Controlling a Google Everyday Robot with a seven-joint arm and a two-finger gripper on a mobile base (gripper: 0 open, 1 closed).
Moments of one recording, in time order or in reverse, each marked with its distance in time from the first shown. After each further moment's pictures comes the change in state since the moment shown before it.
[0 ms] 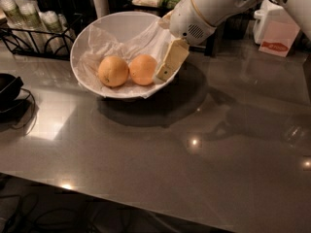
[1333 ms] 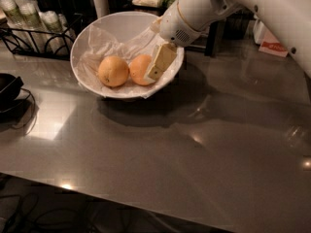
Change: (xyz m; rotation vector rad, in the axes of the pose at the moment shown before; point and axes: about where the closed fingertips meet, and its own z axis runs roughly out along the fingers) arm 0.004 -0.030 0.040 0.013 0.000 -0.022
